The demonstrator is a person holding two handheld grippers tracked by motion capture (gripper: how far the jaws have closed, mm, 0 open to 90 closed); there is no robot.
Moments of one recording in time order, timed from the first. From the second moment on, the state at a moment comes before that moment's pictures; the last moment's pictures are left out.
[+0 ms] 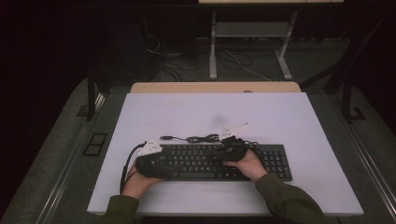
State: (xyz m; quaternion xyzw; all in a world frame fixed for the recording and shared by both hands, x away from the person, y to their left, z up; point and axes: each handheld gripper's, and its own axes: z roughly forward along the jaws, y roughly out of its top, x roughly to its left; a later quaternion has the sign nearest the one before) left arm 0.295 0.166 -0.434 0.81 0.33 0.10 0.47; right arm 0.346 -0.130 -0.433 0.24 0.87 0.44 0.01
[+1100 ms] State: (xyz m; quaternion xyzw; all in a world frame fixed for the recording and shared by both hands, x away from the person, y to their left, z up) left arm 0.295 0.167 -0.434 0.82 0.32 0.11 0.47; right arm 0.344 -0.129 -0.431 0.24 0.87 0.43 0.02
